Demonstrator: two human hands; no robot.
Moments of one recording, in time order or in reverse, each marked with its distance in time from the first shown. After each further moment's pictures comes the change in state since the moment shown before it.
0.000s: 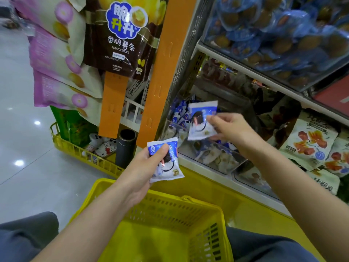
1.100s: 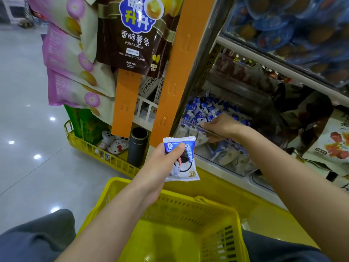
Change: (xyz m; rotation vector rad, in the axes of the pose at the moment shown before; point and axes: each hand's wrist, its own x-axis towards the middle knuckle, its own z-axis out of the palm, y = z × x) left_hand 0.013 0.002 -0.005 0.185 0.071 0.009; right_hand 0.069 0.012 0.036 -0.517 -0.208 0.238
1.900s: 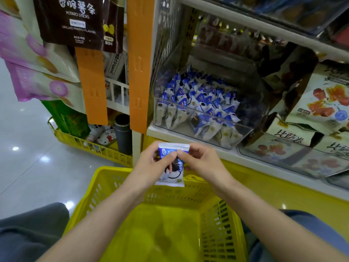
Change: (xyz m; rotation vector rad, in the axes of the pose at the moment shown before) left_hand 0.001 -0.047 0.019 0.292 -0.009 0.164; right_hand -0.102 0.062 0.101 0.868 -0.017 -0.183
